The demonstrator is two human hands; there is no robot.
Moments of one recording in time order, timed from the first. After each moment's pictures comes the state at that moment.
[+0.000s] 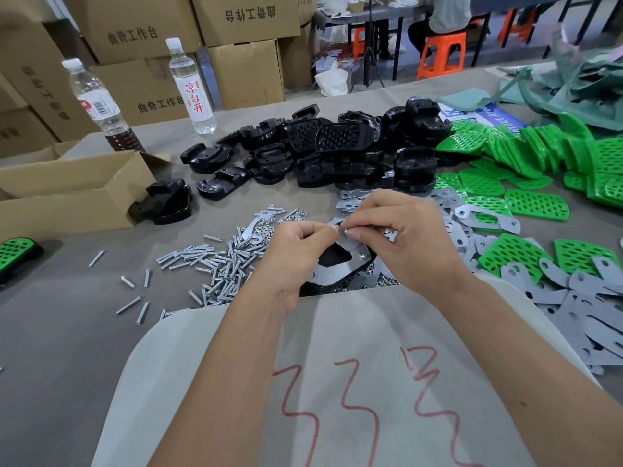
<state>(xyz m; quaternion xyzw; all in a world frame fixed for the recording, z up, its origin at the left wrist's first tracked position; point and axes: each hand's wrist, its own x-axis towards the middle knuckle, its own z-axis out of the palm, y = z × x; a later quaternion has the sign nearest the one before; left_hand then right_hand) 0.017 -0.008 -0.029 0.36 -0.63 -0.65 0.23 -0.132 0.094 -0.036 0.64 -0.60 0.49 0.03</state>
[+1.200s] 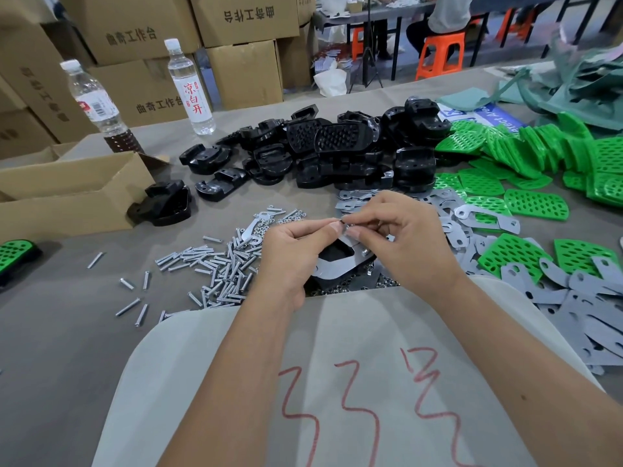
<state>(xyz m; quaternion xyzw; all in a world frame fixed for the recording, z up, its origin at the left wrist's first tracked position) 0.012 -0.004 -0.033 0.36 -0.56 -0.67 0.32 -0.135 0.085 -0.054 0.55 -0.60 0.58 -0.06</state>
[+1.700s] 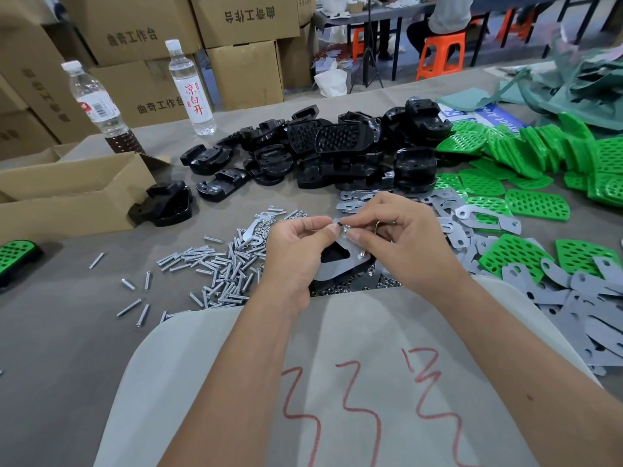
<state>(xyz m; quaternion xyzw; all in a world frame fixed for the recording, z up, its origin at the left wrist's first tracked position) 0.008 -0.002 -0.031 0.38 -0.56 -0.65 0.33 -0.132 0.088 -0.051 0.54 -0.58 0.60 -0.12</state>
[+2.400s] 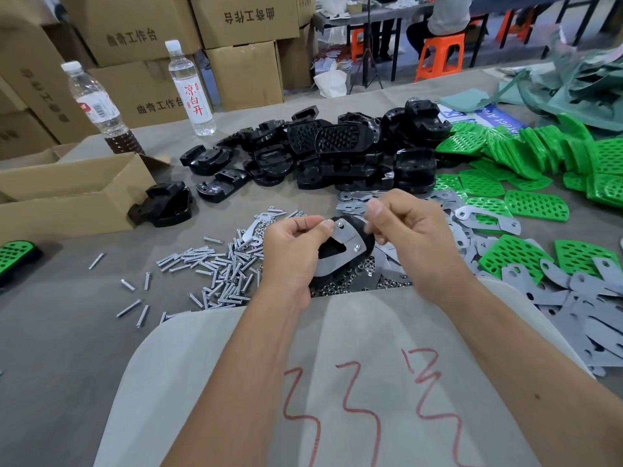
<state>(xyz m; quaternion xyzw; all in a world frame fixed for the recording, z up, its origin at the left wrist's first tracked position) 0.005 -0.002 -0.030 0.43 -0.53 -0.64 0.36 -0.129 0.094 -0.042 0.47 -0.59 0.64 -0.13</state>
